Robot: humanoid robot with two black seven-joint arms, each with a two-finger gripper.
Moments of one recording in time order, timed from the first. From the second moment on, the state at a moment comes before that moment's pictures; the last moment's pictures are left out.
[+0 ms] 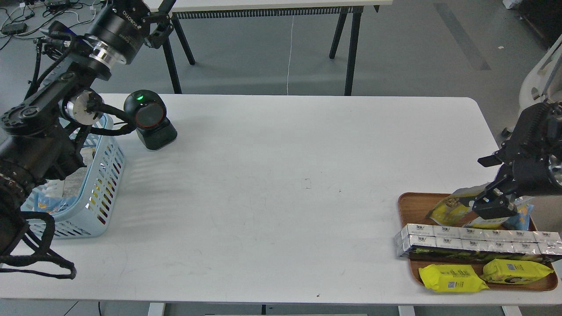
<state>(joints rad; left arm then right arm) -1.01 0.32 -0.75 -0.52 0.43 -0.49 -0.49 1.27 -1.20 -0.08 1.62 -2.18 0.49 0.49</state>
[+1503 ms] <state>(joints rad) -0.99 0.33 -0.75 -0.52 0.43 -0.49 -0.49 1.16 -1.02 -0.01 1.43 -2.18 0.49 0.49</state>
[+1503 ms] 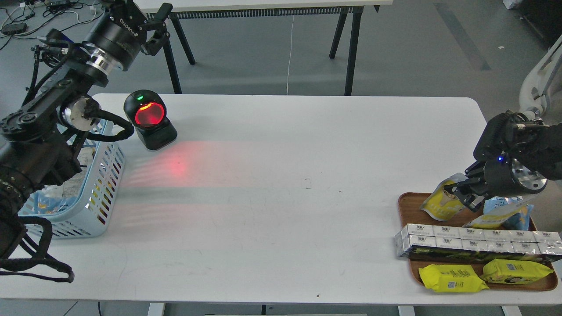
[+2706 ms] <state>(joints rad) -0.98 0.34 -0.75 -0.52 0.43 -0.49 -0.49 1.46 -0.13 -0.09 1.12 -2.18 0.49 0.49</state>
